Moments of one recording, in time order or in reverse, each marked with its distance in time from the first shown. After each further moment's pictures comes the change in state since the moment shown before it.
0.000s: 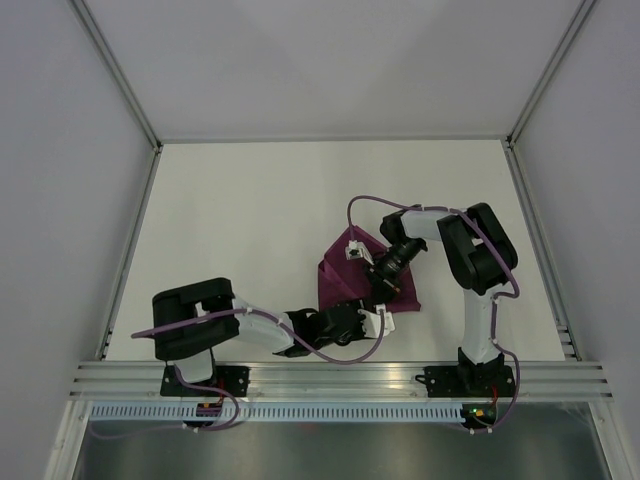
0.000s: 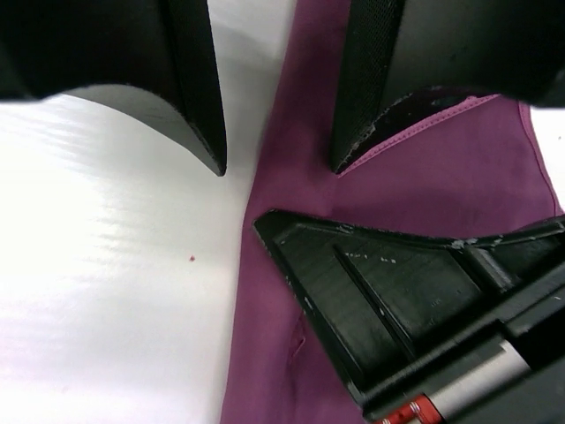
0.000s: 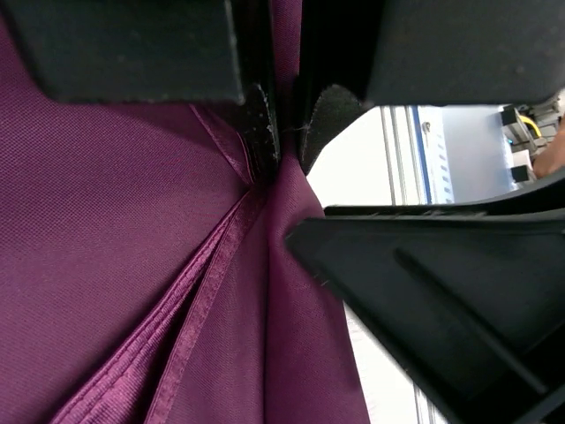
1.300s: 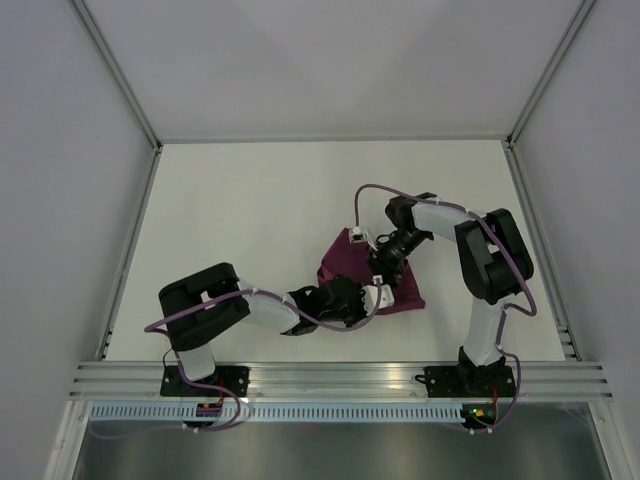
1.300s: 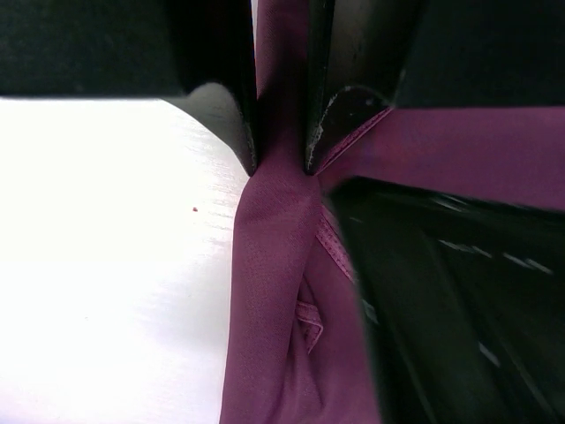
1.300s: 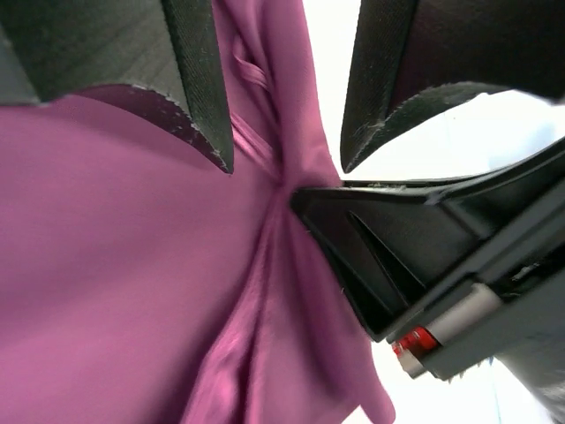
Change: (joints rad) left arm 0.151 0.082 0.083 -0.023 0.323 -0.149; right arm -0.034 -0.088 0.052 0.005 0.047 0.042
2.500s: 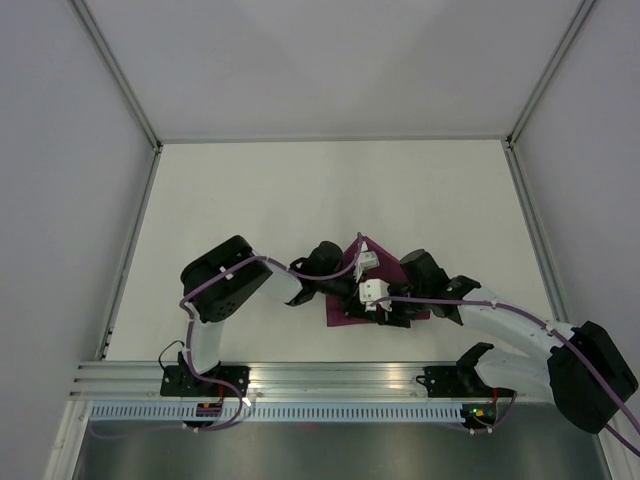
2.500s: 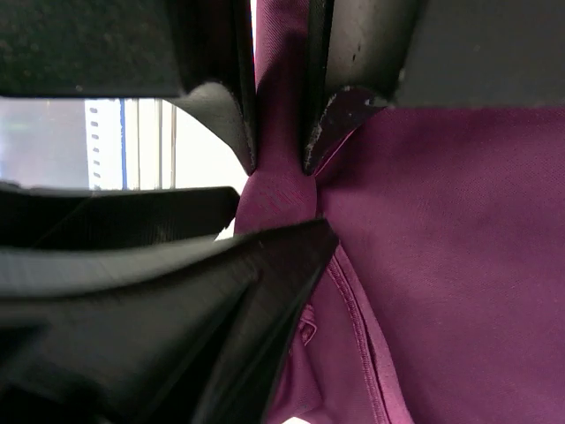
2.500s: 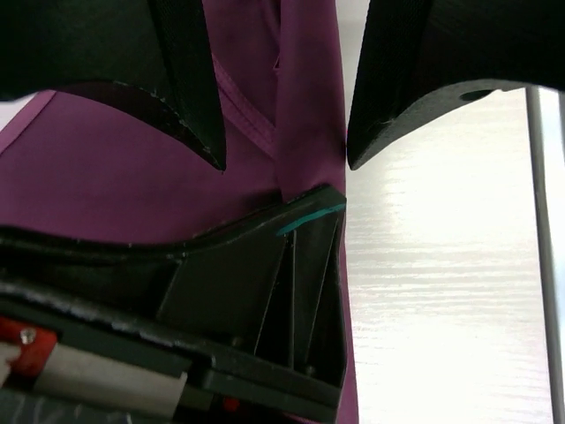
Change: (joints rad) left arm 0.280 0.204 0.099 0.090 0.759 -0.513; right arm 0.253 -0.863 -0.745 0.690 0.357 0.089
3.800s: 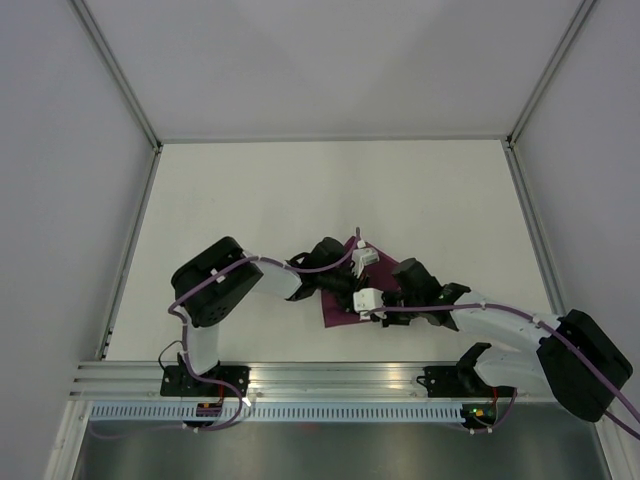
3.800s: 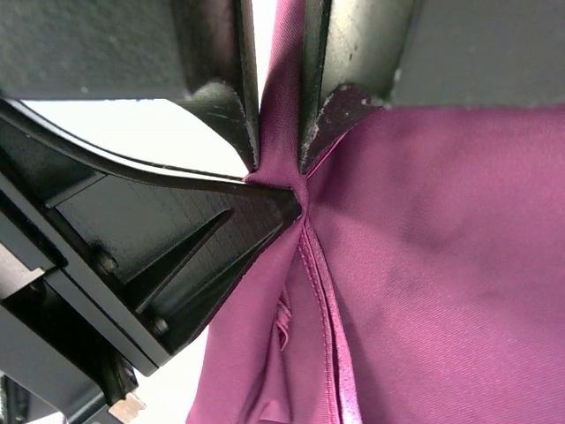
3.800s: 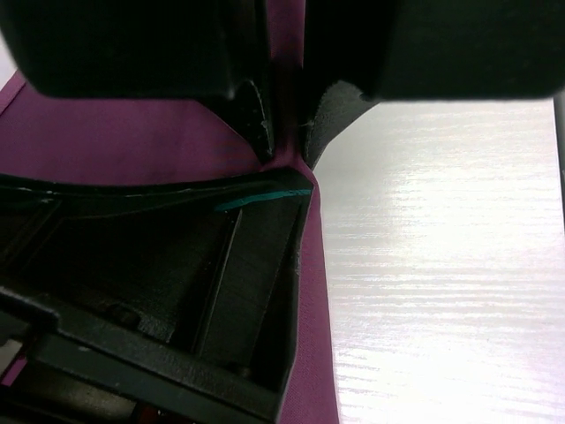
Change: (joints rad) left arm 0.012 -0.049 0.050 -0.202 -0.072 -0.050; right arm 0.088 0.058 -0.066 0.145 0.081 0.024
